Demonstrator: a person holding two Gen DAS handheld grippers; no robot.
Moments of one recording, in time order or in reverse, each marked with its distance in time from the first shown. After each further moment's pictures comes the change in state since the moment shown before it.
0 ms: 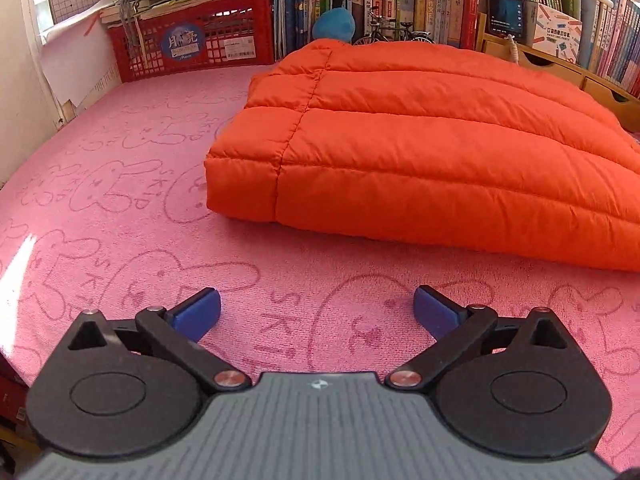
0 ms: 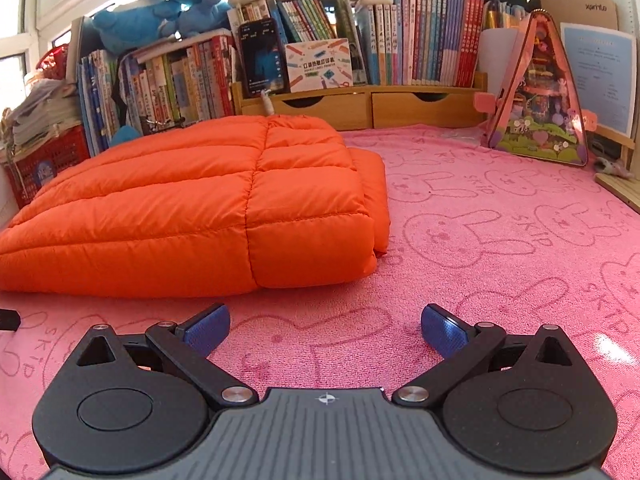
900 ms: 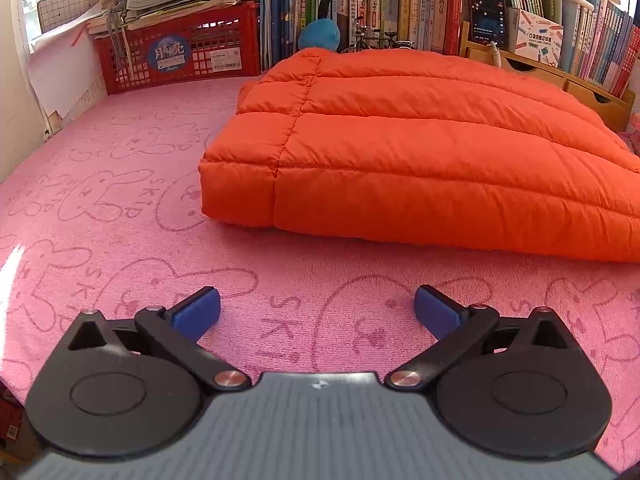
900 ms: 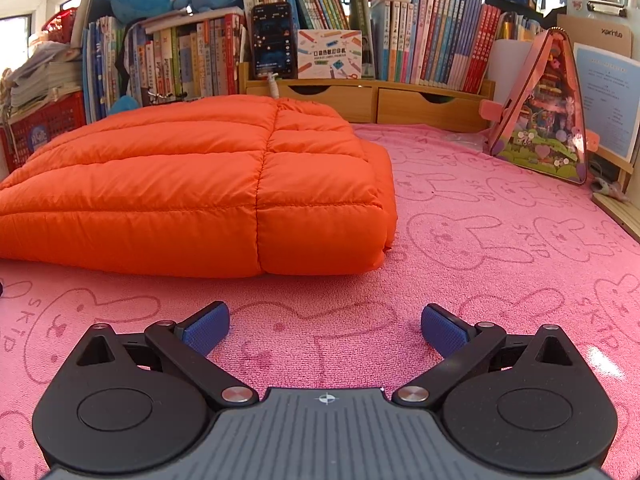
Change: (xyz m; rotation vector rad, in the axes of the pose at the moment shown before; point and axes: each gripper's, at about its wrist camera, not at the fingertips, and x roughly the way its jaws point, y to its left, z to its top) left arm 0.000 0.004 -0.004 0.043 -0.048 -0.039; right arm 0.003 0.012 -0.002 -0.078 0.025 -0.041
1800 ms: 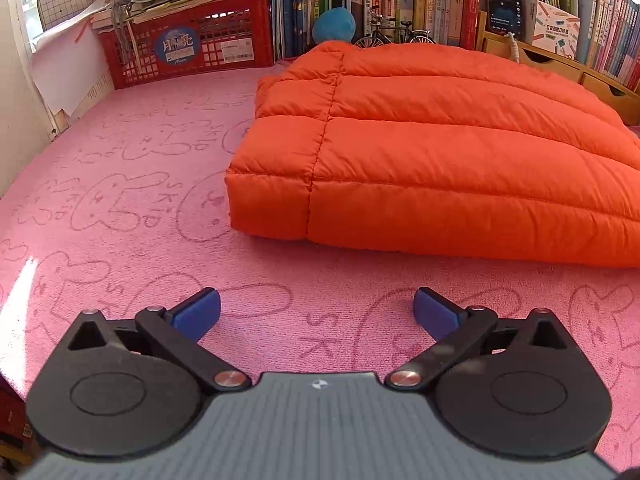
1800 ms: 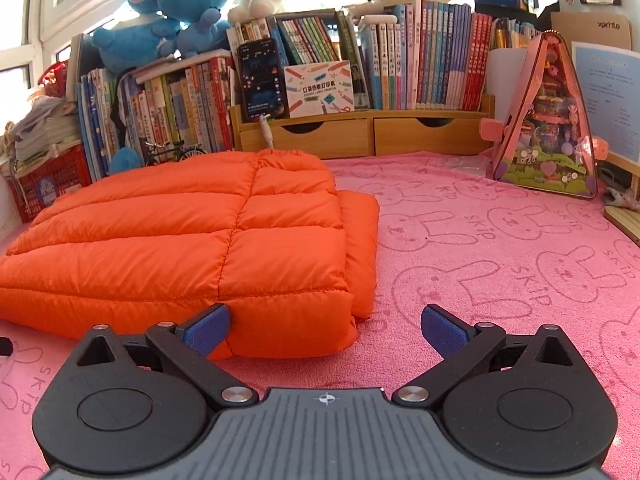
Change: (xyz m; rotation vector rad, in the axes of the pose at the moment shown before) left arm 0.004 0.013 0.015 0.017 0.046 0.038; right arm 0.006 -0.042 0.035 0.097 -0.081 0.135
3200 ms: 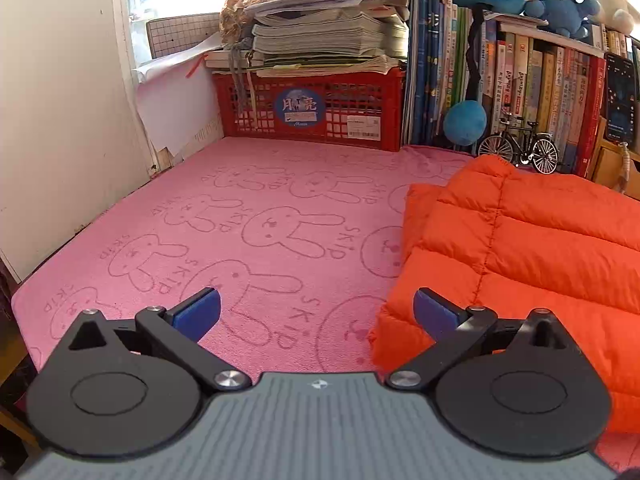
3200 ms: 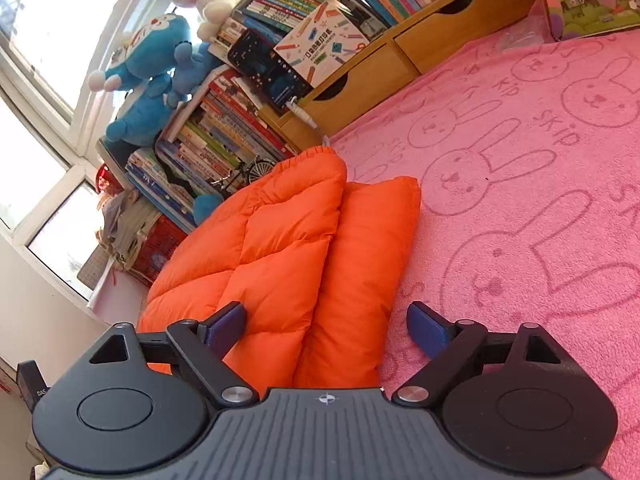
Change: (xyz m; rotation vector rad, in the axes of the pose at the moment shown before) left arm 0.002 0.078 0.055 -0.214 -0.156 0.223; right arm 0.077 -0.085 0.035 0.395 0.240 0.467
